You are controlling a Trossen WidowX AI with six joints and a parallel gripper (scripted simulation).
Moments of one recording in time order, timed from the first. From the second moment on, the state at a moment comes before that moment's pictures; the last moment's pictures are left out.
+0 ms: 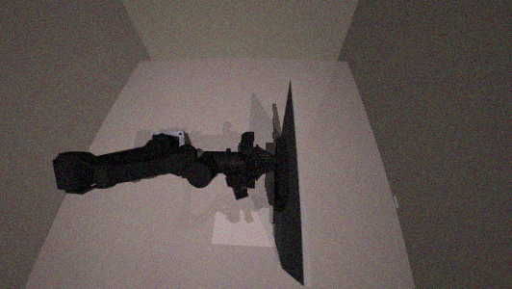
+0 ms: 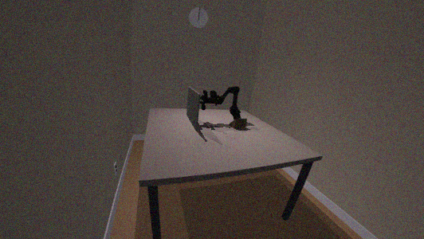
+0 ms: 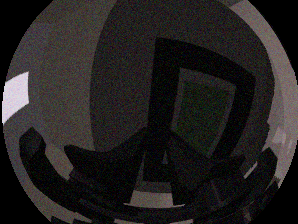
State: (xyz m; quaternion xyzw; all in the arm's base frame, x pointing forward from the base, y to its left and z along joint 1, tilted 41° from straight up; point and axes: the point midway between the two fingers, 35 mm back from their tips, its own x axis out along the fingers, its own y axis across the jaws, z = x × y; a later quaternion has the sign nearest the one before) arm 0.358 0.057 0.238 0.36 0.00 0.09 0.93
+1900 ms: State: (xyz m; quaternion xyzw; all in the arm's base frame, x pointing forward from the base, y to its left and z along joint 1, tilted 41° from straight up) arm 0.264 0.043 0.233 0.22 -0.01 0.08 0.97
